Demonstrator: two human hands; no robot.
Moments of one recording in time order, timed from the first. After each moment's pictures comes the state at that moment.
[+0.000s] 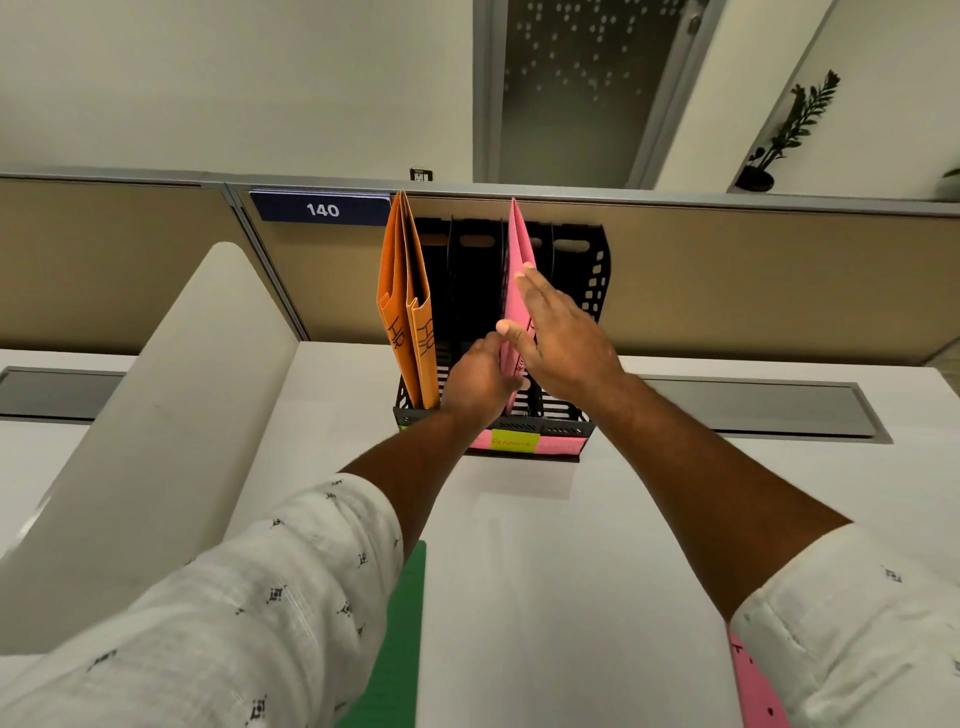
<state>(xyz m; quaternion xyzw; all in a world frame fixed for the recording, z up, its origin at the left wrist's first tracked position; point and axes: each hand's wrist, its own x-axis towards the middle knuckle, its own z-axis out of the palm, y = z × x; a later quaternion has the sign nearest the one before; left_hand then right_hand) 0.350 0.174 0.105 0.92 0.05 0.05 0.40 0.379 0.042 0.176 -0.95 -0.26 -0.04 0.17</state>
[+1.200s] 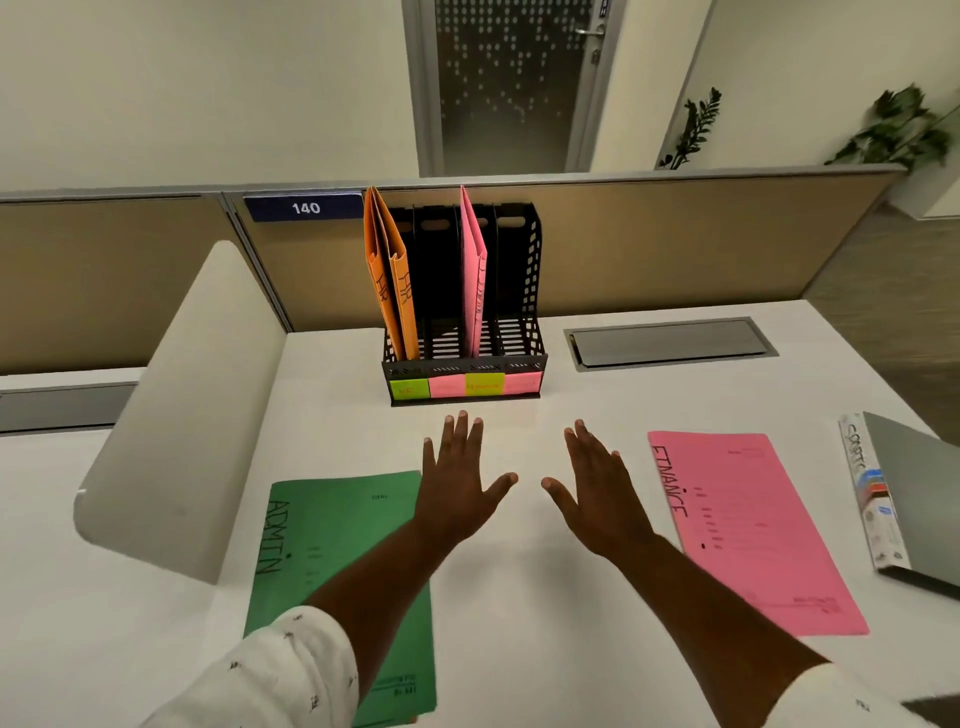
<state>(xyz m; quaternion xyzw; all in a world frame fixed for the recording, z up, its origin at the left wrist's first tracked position) 0.093 0.152 0.040 0.99 -0.04 0.00 0.16 0.088 -0.078 0.044 -0.98 -0.11 0.02 0.16</state>
